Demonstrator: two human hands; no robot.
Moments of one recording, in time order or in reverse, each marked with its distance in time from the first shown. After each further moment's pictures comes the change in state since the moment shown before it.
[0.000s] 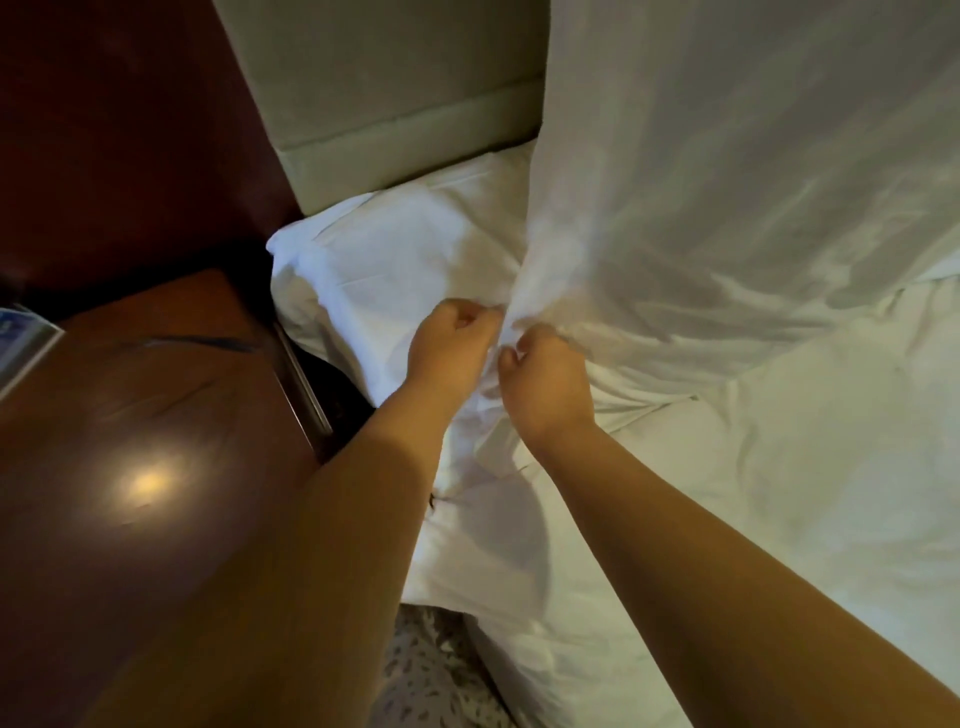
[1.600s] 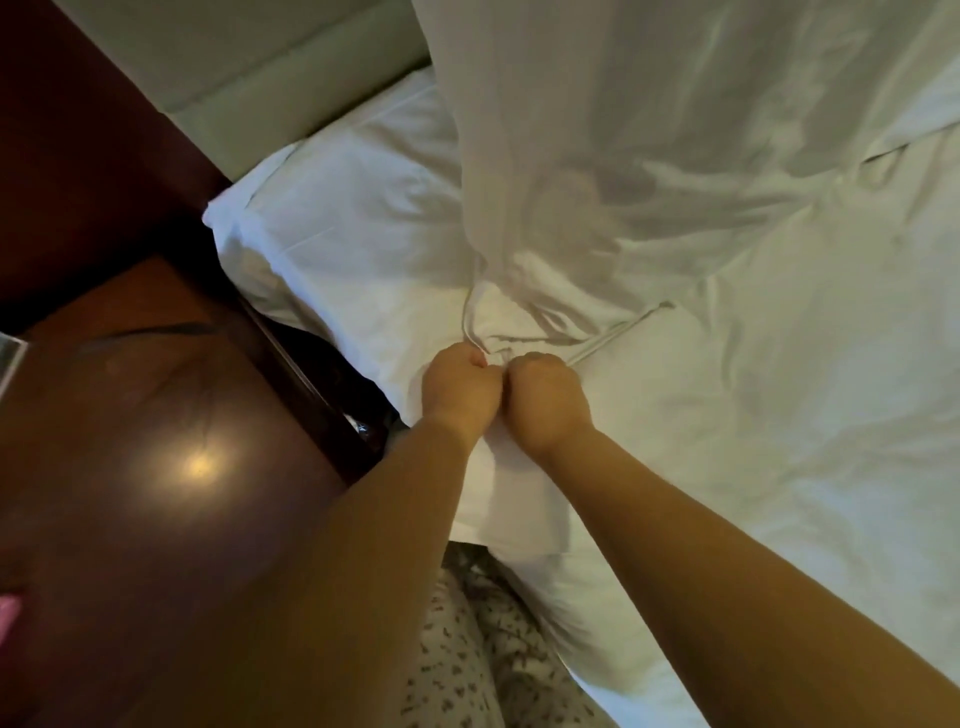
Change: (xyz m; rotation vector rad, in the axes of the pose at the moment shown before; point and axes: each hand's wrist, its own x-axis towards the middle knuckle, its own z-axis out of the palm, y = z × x) left_hand -0.054 -0.049 0.043 0.434 -0.114 -0.176; right_hand -0.053 0.058 0.004 -0.267 -0.280 -0.112
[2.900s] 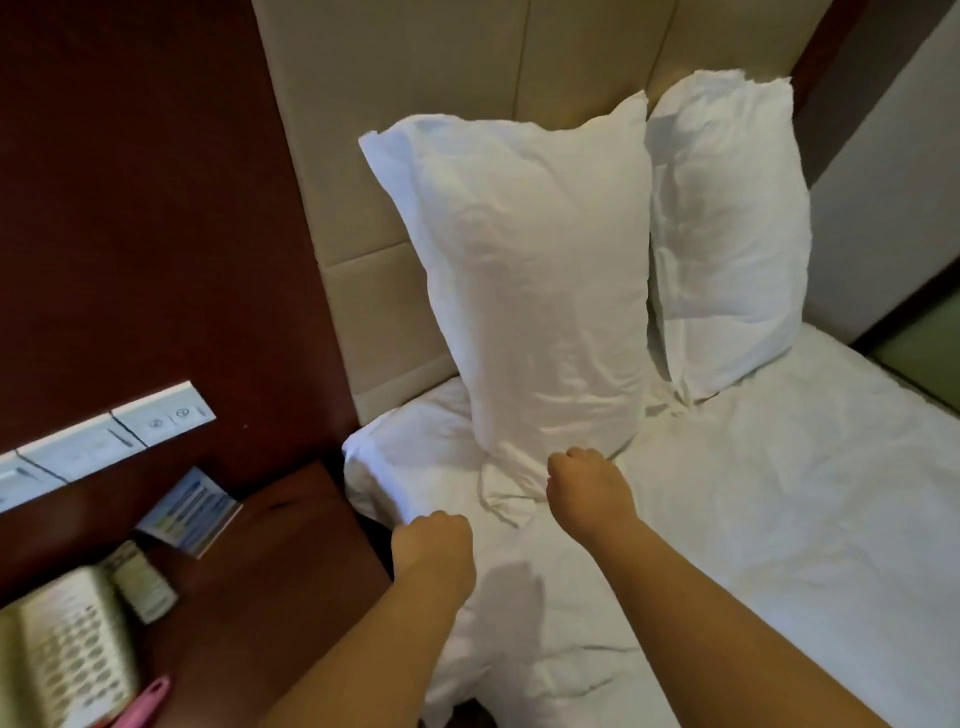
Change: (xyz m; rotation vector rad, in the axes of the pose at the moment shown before) left_hand -0.255 0.011 -0.088 1.159 0.254 0.392; right_hand -0.190 0.003 -0.145 -0.120 0.522 -0.128
